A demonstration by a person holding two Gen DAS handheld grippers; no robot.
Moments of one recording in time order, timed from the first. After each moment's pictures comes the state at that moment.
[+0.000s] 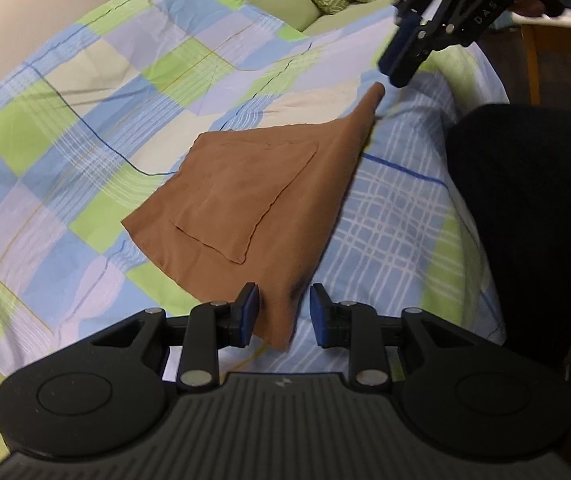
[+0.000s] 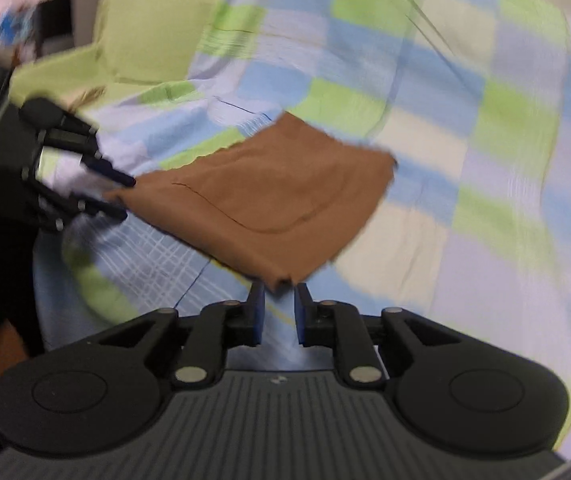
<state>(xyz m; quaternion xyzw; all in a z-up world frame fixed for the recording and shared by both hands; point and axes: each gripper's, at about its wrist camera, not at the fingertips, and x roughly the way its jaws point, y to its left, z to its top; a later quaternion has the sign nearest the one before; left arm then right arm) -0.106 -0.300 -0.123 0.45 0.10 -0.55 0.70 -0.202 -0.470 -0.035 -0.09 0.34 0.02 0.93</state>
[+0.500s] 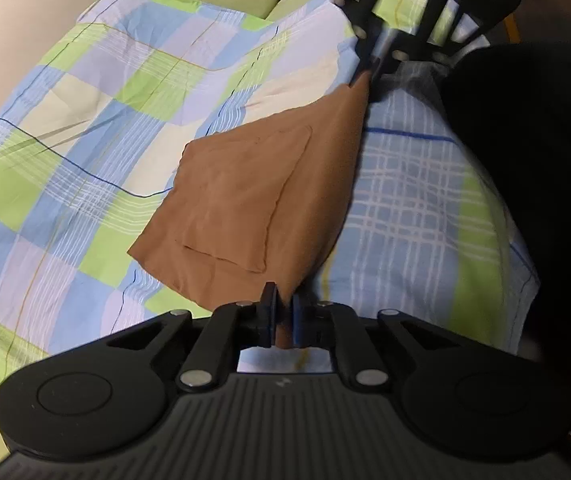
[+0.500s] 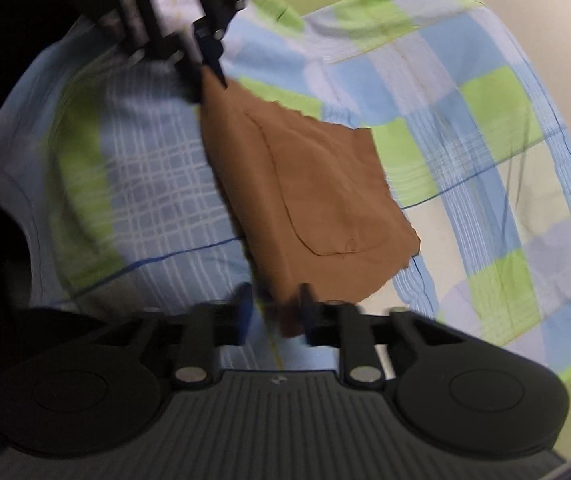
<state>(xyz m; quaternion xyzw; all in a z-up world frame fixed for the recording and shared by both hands) -0.089 -0.316 -0.112 0.51 0.05 -0.55 0.66 -0.166 -0.423 -0.062 -0.37 0.37 0.04 0.85</state>
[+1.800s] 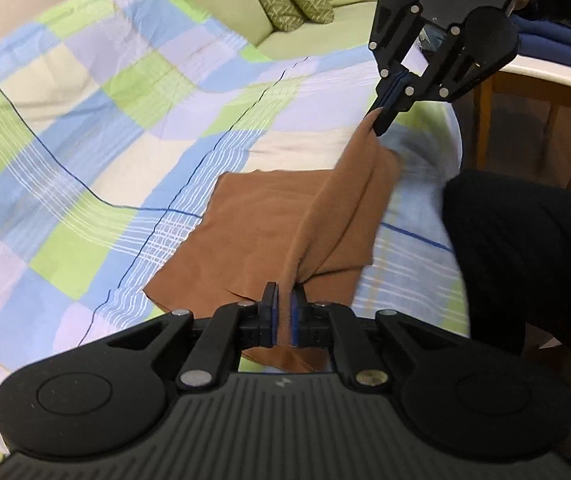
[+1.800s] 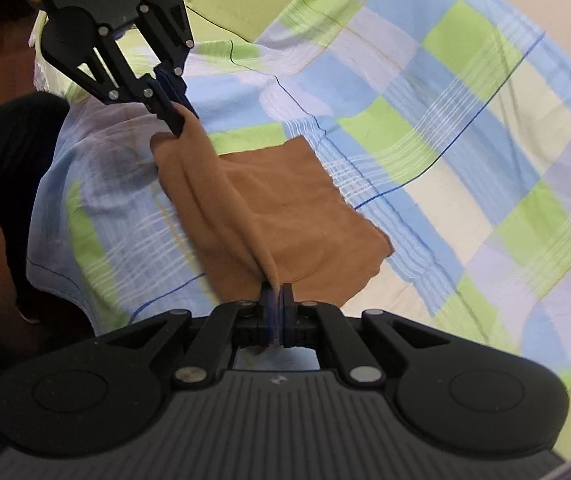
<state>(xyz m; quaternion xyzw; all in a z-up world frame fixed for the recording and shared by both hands) -0.006 -0.357 -0.052 0.41 0.18 -0.65 0.61 -0.147 -0.520 0.005 -0.14 0.41 0.10 0.90</state>
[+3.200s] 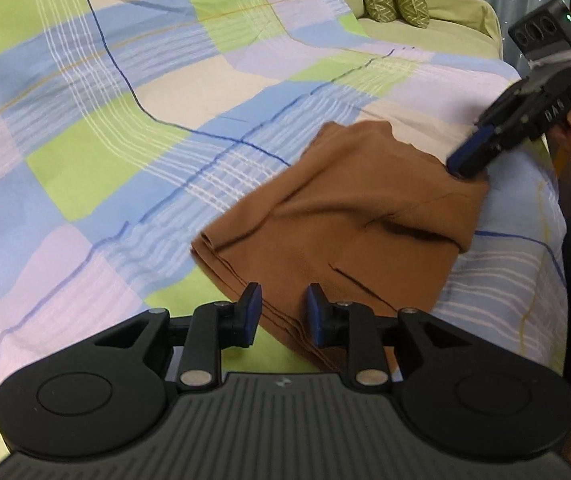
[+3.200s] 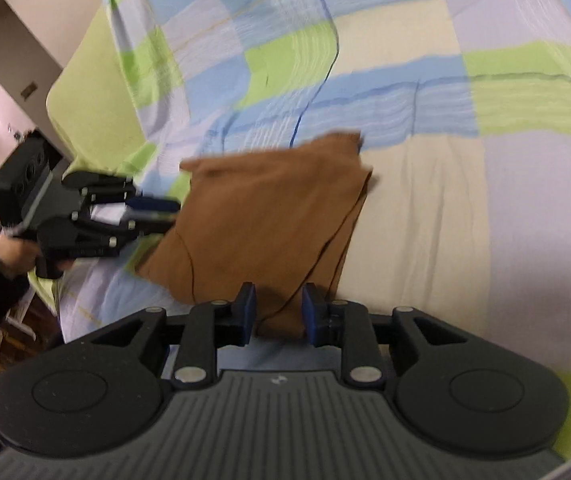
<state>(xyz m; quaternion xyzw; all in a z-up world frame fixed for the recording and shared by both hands) 0.073 -0.395 -0.104 0.33 0.26 -0.61 0.68 -0.129 -0.620 -0.094 0.33 0.33 0.04 0.88</state>
